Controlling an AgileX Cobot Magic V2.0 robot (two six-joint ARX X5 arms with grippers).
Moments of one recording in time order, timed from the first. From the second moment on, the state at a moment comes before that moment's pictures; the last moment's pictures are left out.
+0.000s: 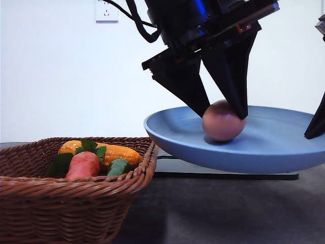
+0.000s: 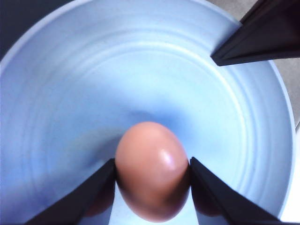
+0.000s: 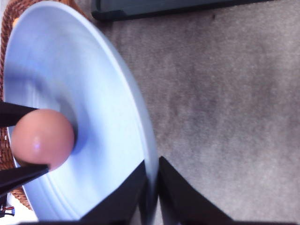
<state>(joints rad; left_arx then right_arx) -1.03 1.72 1.38 -0.66 0.03 -0.10 0.12 0.97 0.54 -0.54 -0.65 0.36</state>
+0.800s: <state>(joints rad) -1.03 1.70 1.38 -0.66 0.03 -0.10 0.12 0.97 0.54 -0.60 -0.66 0.38</state>
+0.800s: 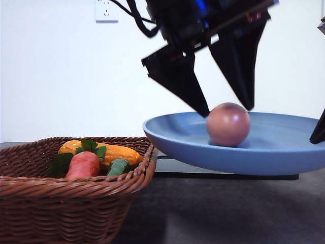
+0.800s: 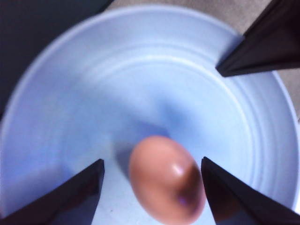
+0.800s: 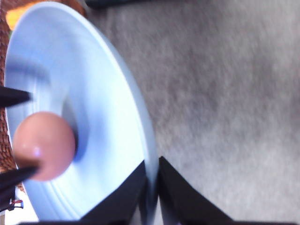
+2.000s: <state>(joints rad) -0.97 0.91 1.38 -0.85 -0.13 -0.12 -0.03 1.88 1.24 -0.55 -0.66 0.27</state>
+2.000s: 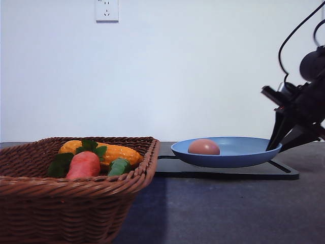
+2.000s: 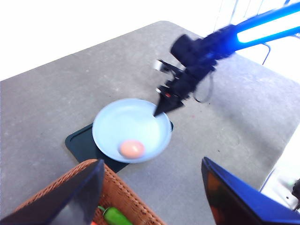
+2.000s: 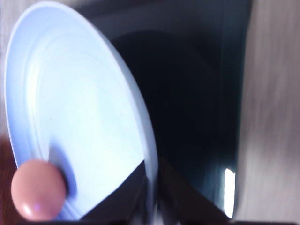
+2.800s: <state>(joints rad) -0.97 0.96 1.38 -0.88 -0.19 -0.12 -0.05 1.95 1.36 -0.61 -0.61 0.27</state>
